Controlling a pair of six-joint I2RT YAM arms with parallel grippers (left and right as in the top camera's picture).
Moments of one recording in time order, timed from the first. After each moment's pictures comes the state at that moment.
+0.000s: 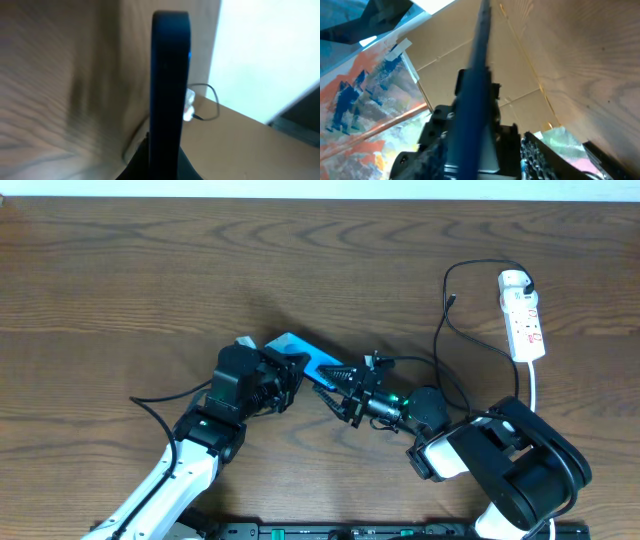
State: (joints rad) left arm -0.41 1.18 0.52 0.11 0.30 -1.66; right arm 0.60 1.82 0.33 1.54 -0.57 2.06
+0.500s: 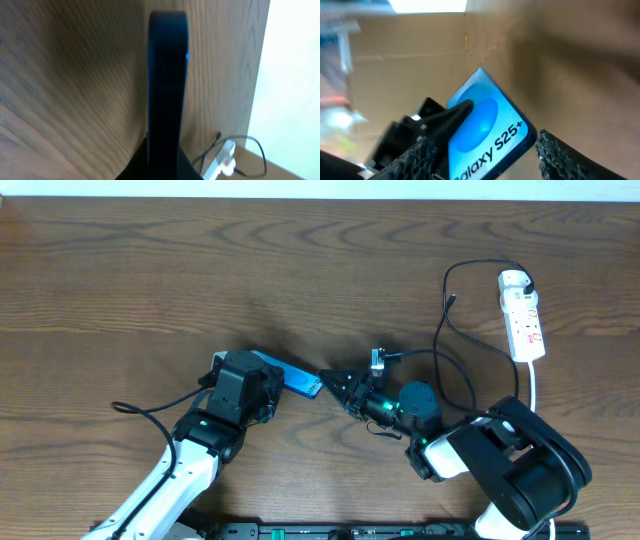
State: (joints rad) left arm -0.41 1.18 0.52 -0.10 0.04 -1.58; right arm 0.60 1.82 0.33 1.33 -0.45 1.39
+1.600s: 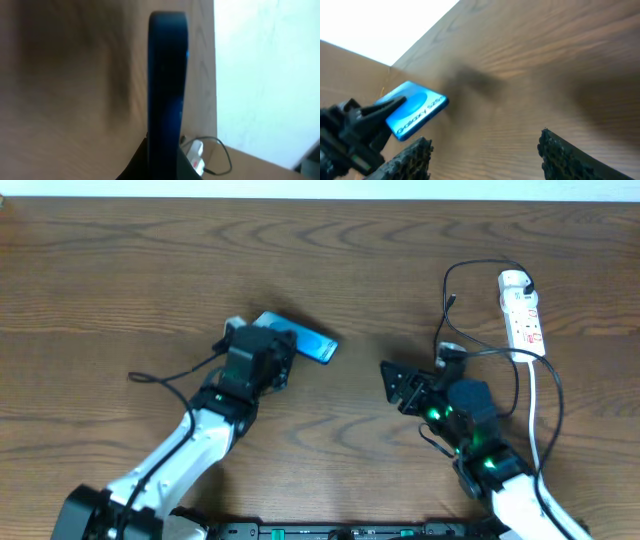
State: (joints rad) left arm -0.41 1.39 0.64 0.18 0.06 -1.54; right arm 0.43 0.96 0.32 0.21 -0.12 0.82
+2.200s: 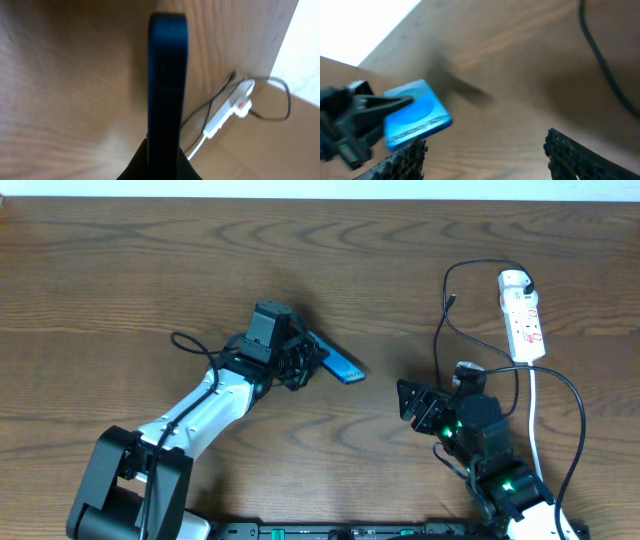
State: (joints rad) left arm -0.41 1.60 0.84 -0.10 0.46 -1.45; right arm 0.43 0.77 0.32 -0.13 -0.02 0.80
